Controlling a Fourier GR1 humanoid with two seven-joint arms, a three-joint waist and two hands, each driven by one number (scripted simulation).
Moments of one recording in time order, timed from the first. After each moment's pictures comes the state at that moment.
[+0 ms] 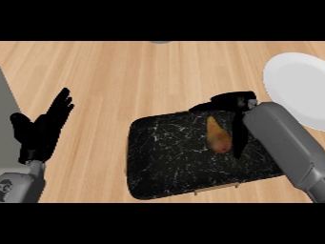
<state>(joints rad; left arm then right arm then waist) -0.15 0.36 -0.12 -1.41 0.23 0.15 0.12 -0.79 -0.34 0.47 -0.82 0.38 0.88 -0.09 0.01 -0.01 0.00</state>
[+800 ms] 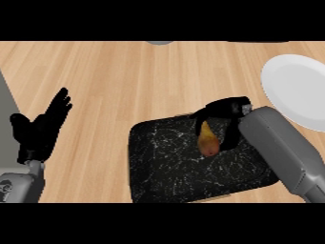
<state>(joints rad) -0.15 0.33 -0.08 -1.41 0.18 0.12 0.13 -0.76 -0.32 0.50 -0.86 0.55 0.86 -0.19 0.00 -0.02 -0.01</state>
